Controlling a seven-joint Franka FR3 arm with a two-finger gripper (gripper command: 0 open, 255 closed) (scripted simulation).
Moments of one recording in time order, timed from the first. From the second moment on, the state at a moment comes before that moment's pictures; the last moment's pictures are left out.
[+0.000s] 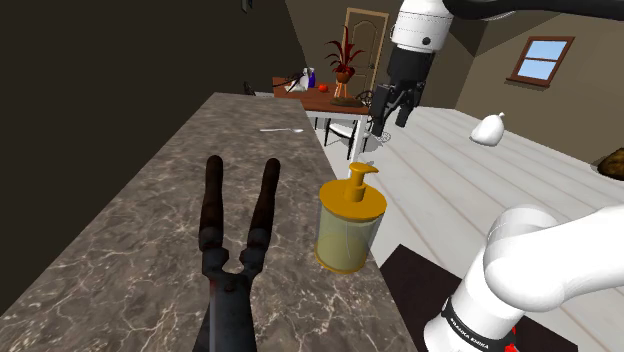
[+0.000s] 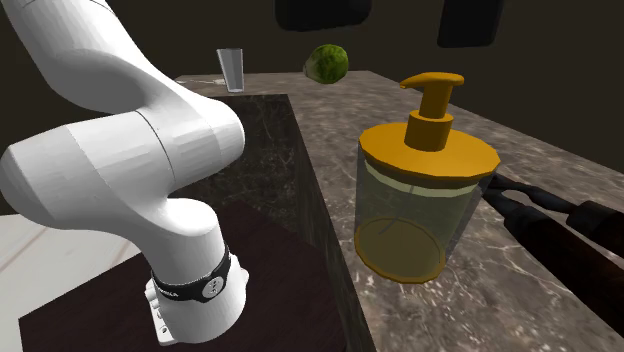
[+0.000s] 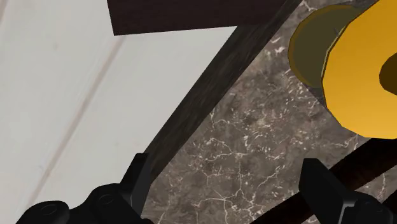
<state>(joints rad) 0.00 -0.82 0.07 -2.30 -0.04 1.55 0.15</state>
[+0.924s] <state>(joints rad) 0.06 -0.77 0.29 -2.25 0.18 1.48 0.43</state>
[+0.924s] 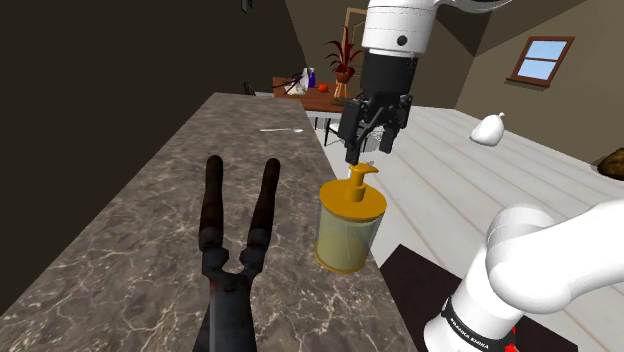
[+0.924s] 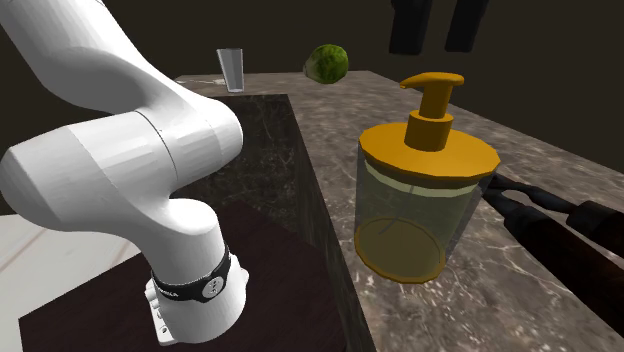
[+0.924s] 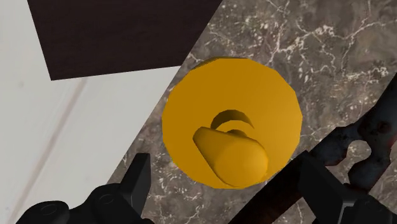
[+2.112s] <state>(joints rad) 0.07 -0.80 0.31 -2.36 0.20 1.56 0.44</state>
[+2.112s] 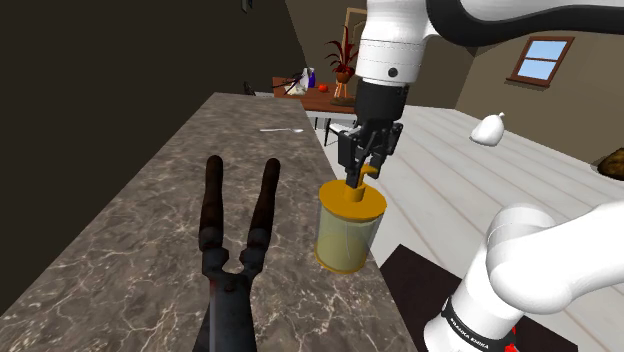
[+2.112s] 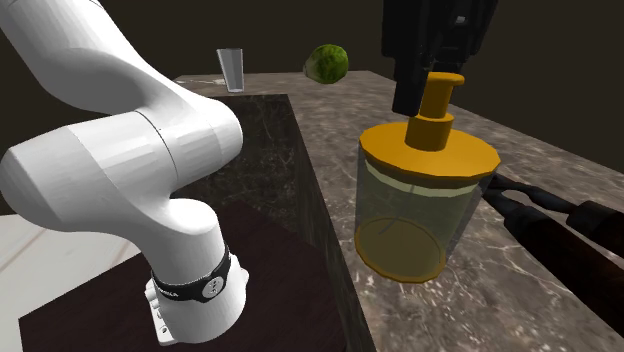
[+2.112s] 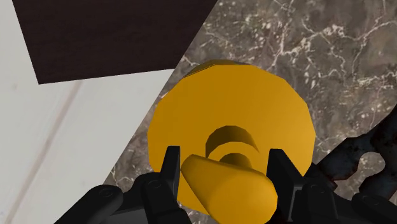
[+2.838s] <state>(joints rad) 0.06 -0.76 0.29 -2.20 0.18 1.44 0.44</state>
